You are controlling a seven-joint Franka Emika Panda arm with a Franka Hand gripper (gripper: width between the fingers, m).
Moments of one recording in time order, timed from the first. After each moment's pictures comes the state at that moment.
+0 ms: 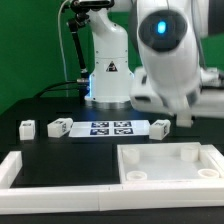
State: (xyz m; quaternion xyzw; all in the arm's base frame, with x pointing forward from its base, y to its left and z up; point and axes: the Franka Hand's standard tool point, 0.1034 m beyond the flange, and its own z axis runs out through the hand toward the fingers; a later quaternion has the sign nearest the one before) arm 0.437 0.125 0.079 -0.90 0.19 0.38 0.09
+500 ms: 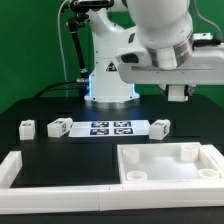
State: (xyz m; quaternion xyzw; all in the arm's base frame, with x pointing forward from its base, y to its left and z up) arm 0.465 0.109 0.117 -0.94 0.20 0.27 0.09
